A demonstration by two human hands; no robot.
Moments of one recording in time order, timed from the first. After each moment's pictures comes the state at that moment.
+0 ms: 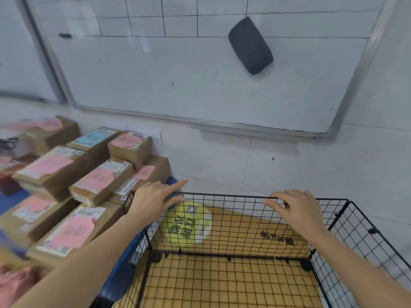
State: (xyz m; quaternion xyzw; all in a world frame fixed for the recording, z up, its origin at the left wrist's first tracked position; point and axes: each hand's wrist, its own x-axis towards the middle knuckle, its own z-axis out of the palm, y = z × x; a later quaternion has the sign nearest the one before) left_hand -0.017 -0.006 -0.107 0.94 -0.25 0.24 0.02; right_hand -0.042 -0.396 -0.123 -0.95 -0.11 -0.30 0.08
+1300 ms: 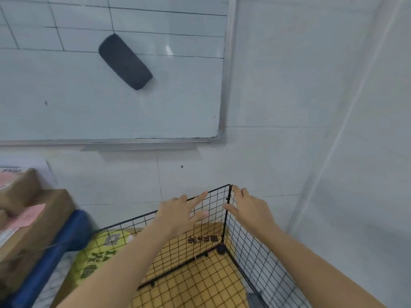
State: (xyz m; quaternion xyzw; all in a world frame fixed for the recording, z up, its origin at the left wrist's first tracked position) left_hand -0.031 -0.276 -0.082 0.92 -0.39 0.05 0.02; right_hand -0.100 -0.480 -0.090 -0.99 0.09 -0.13 -0.04
